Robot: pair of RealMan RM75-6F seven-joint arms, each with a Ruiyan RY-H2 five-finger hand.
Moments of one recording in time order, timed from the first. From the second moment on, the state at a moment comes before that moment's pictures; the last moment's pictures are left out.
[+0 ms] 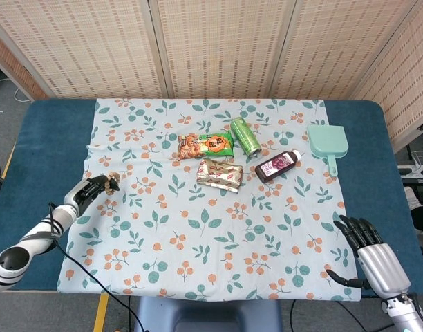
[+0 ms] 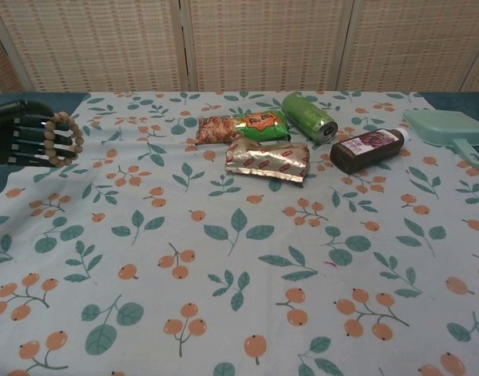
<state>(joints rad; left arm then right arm) -0.46 -1.32 -0.70 -1.35 0.60 0.09 -0.49 0.06 -1.02 -0.08 -1.76 -1.71 1.45 -0.02</state>
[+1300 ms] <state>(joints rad) -0.54 -1.28 -0.61 -1.35 0.67 0.12 -0.64 0.06 -1.01 -0.08 -1.76 -1.71 1.46 -0.02</state>
